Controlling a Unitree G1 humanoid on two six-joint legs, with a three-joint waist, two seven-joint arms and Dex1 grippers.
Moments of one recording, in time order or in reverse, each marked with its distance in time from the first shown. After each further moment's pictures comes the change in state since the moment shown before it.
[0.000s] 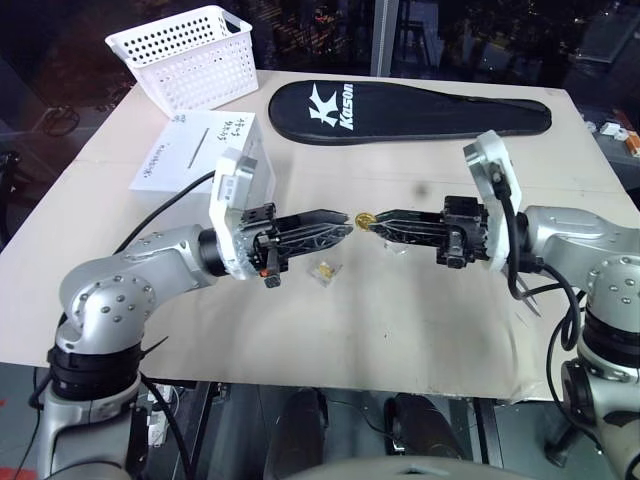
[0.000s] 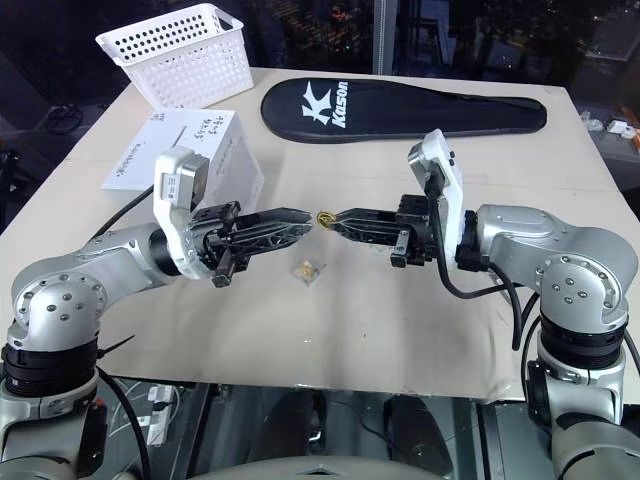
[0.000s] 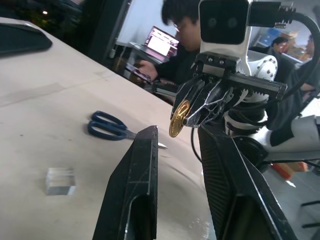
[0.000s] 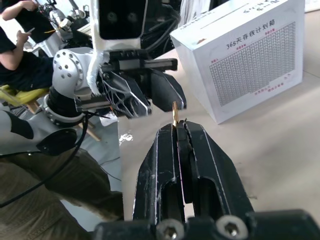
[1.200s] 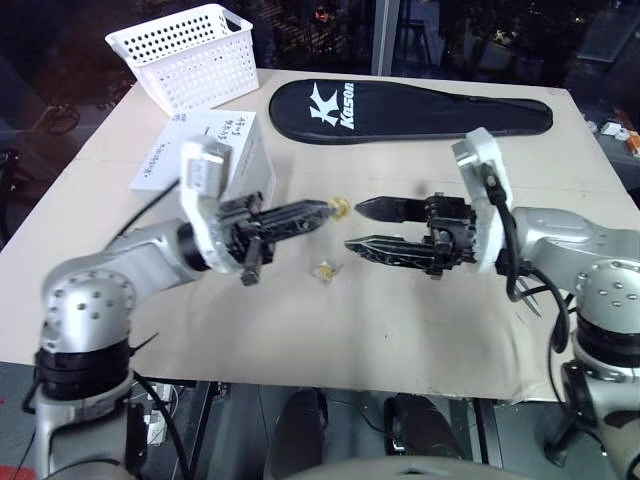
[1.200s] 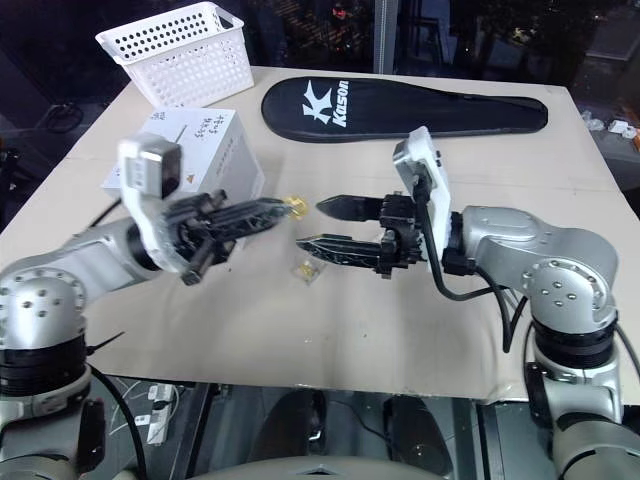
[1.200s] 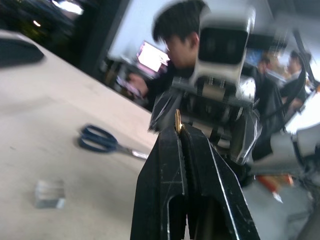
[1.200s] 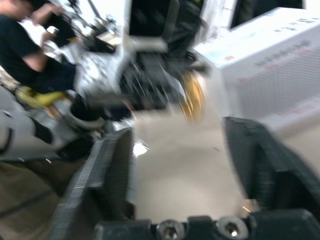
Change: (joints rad) left arm 0.001 0.044 0.183 0.041 -0.180 0.046 0.091; right arm -0.005 -0.058 0.046 -0.005 0.070 -0.130 -0.041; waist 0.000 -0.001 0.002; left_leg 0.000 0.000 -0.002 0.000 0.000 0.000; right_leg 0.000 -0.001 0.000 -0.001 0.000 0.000
